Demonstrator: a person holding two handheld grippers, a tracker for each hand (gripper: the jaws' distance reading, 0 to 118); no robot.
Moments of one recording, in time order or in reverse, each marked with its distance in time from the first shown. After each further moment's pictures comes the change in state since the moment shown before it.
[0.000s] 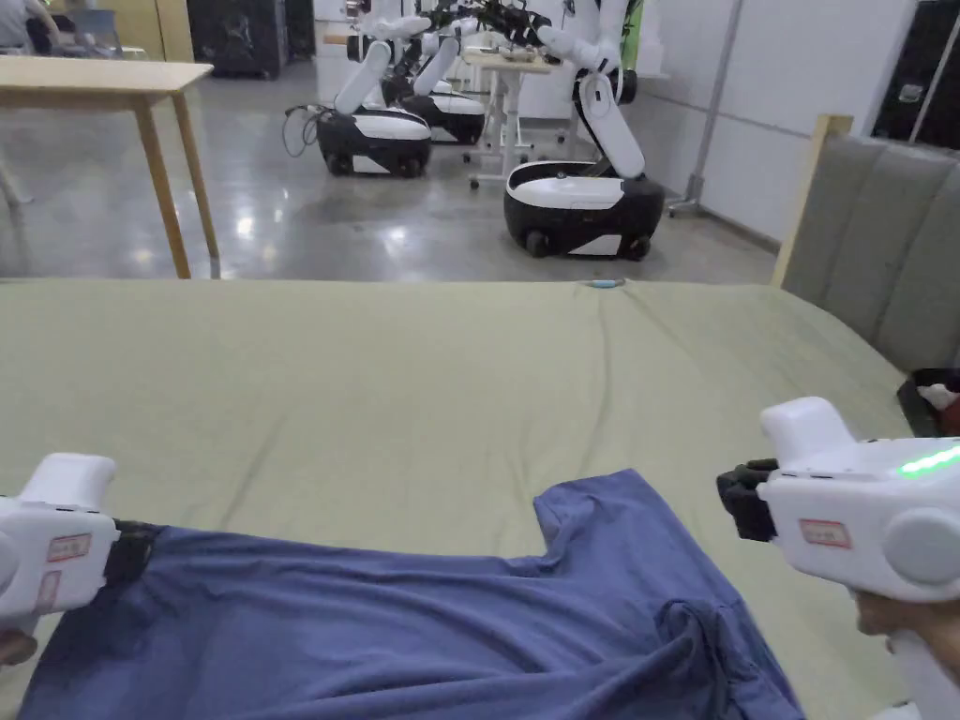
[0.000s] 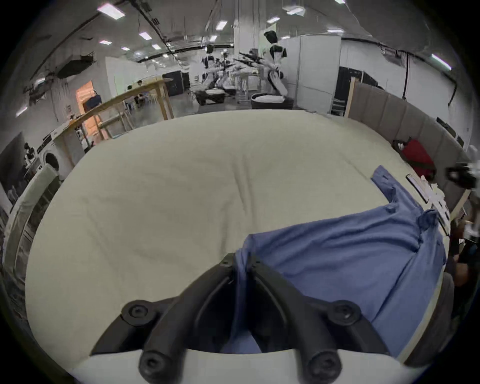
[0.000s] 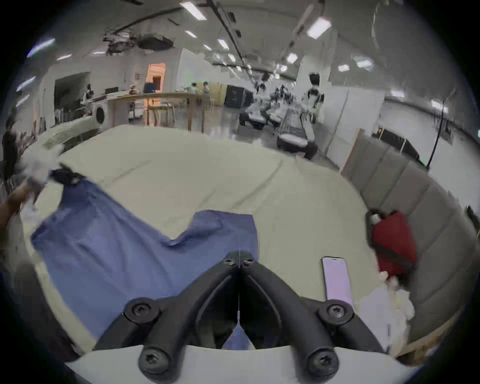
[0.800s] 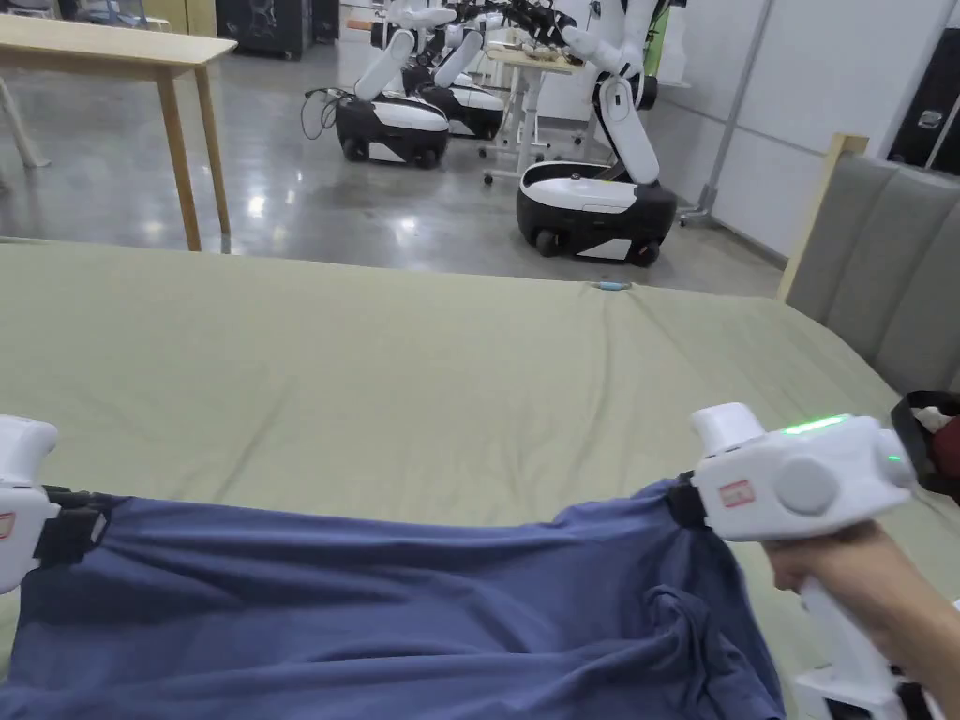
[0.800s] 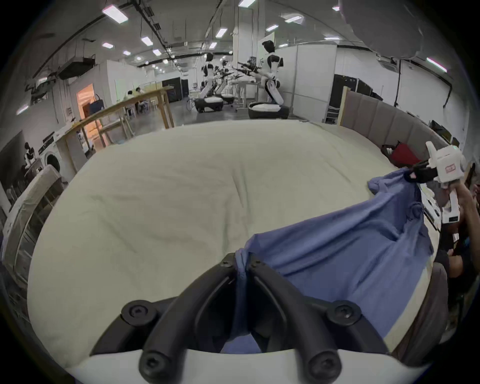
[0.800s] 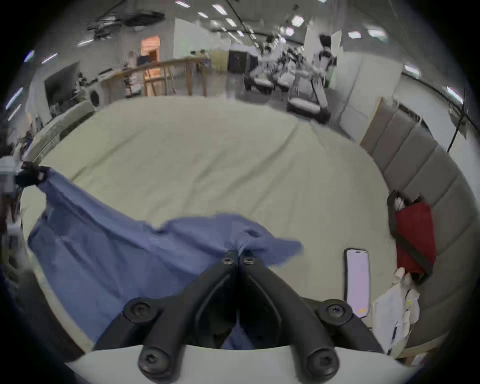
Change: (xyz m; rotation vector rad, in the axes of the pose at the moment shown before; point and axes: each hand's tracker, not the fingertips) left arm -0.005 -0.033 0.078 0.069 -0.022 -0.004; right arm -0.009 0.012 0.000 -0.121 0.053 0.068
